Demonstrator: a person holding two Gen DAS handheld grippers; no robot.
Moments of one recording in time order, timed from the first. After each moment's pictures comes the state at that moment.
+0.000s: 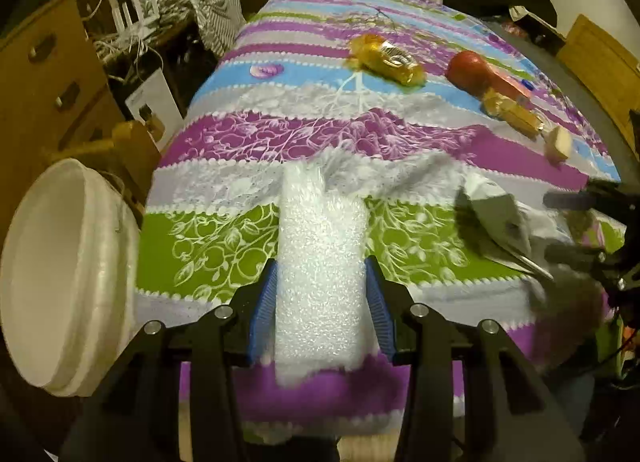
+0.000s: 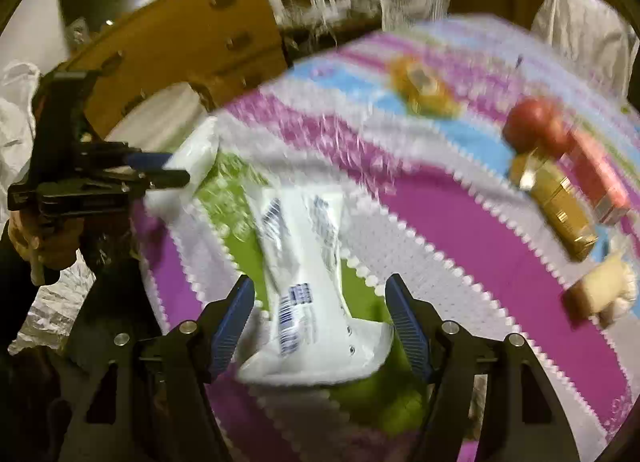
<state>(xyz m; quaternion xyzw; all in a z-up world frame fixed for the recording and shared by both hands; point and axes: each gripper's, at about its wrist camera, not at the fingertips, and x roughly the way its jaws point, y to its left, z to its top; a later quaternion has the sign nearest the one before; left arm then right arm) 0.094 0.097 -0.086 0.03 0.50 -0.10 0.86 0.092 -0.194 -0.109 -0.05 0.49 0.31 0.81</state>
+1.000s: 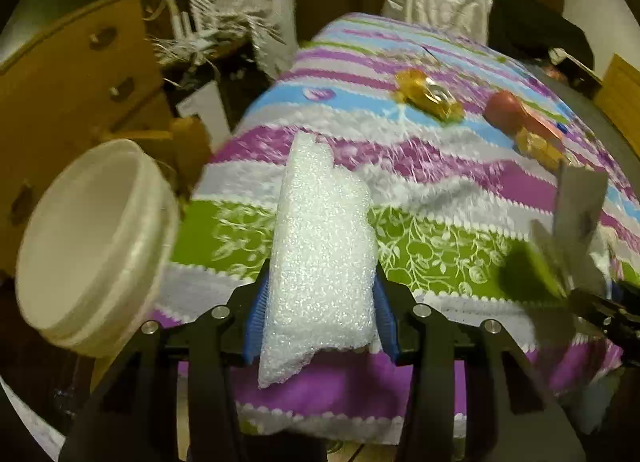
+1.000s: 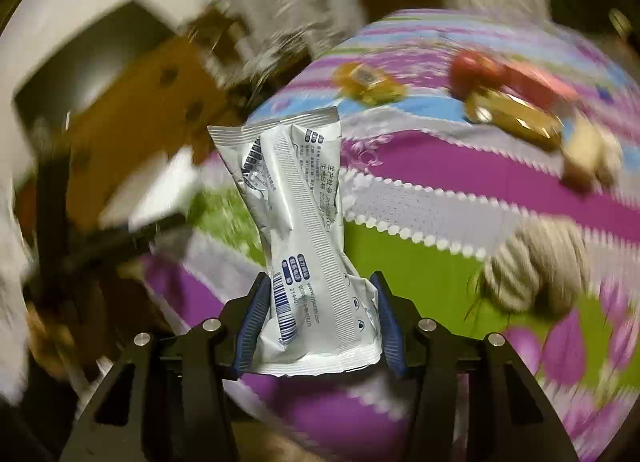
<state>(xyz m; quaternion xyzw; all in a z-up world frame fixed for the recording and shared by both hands) 0.062 0.099 -0.077 0.01 0.44 0.01 0.90 0.028 -0.203 -0.113 0.15 0.44 0.20 0.86</state>
